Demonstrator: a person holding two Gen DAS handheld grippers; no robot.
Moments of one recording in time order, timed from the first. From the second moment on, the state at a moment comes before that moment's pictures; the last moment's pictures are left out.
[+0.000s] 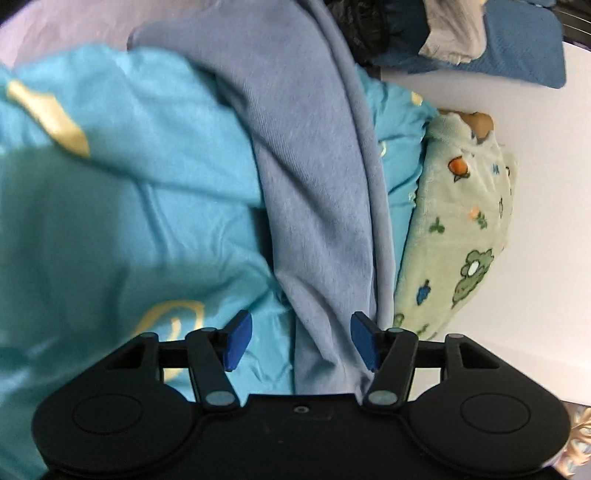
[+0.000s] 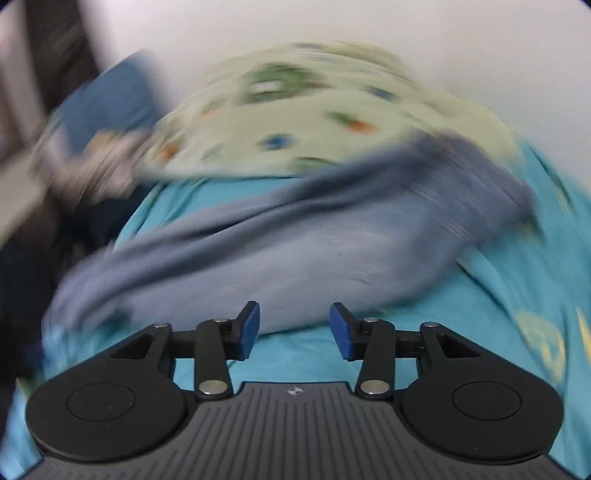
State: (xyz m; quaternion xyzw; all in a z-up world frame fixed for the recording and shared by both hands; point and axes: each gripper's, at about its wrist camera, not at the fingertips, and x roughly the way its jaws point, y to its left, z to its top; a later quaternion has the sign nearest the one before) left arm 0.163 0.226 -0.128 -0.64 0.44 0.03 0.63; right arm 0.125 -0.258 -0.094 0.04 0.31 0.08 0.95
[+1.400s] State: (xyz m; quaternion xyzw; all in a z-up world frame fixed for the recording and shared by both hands) left arm 0.100 0.391 -0.166 -0.71 0.22 0.34 0.58; right arm 0.259 0.303 -0.237 -0.60 0.37 0.47 0.53
